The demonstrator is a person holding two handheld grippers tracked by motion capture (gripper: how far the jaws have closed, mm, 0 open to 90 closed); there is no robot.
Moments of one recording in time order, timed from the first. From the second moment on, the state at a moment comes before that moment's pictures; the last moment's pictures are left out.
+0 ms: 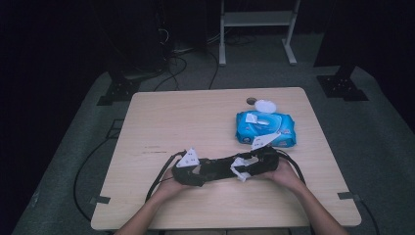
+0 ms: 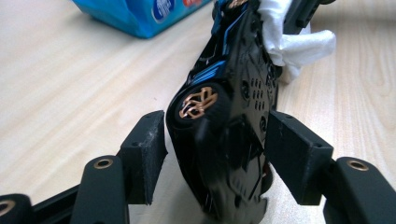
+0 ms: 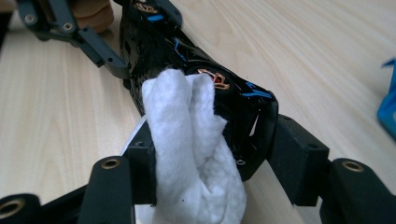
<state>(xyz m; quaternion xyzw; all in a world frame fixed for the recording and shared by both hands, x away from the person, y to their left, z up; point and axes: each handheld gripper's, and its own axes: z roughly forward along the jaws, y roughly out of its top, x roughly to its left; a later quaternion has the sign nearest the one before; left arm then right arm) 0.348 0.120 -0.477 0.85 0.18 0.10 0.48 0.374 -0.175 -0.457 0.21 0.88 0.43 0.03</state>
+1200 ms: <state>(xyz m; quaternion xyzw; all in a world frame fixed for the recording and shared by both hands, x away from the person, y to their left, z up) 0.343 0.122 -0.475 0.86 0.14 0.13 0.47 0.349 -0.081 -0.417 0.22 0.87 0.44 0.08</state>
